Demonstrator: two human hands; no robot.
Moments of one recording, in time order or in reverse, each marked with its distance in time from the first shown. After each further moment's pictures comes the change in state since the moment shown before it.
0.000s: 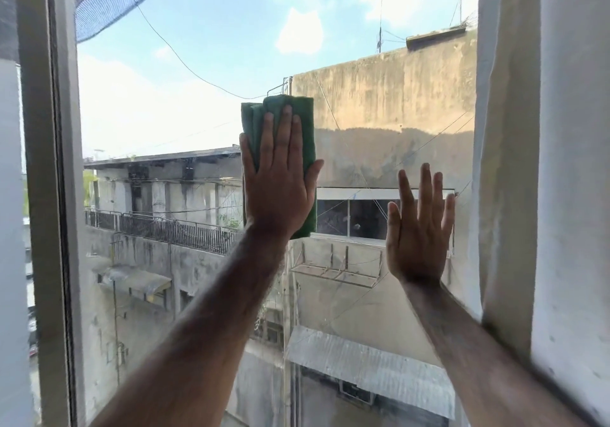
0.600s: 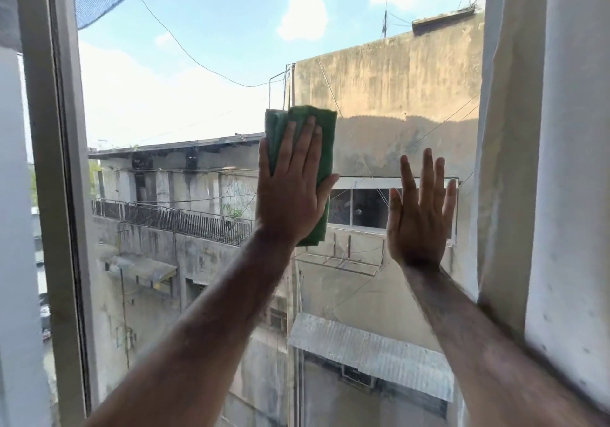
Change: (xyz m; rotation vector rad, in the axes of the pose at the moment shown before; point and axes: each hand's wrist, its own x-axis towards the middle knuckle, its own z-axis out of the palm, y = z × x) left_hand -0.033 0.010 0.005 -0.047 -0.031 0.137; right_hand 0.001 -0.003 -0.004 -0.009 0.001 -0.004
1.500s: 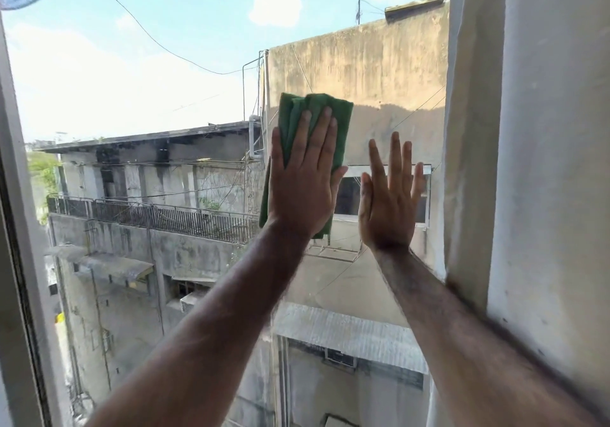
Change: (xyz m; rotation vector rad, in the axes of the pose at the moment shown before) left_hand 0.010 0.063 0.011 -0.030 -0.062 0.039; right_hand 0.004 -0.003 -0.006 0.034 0.049 0.005
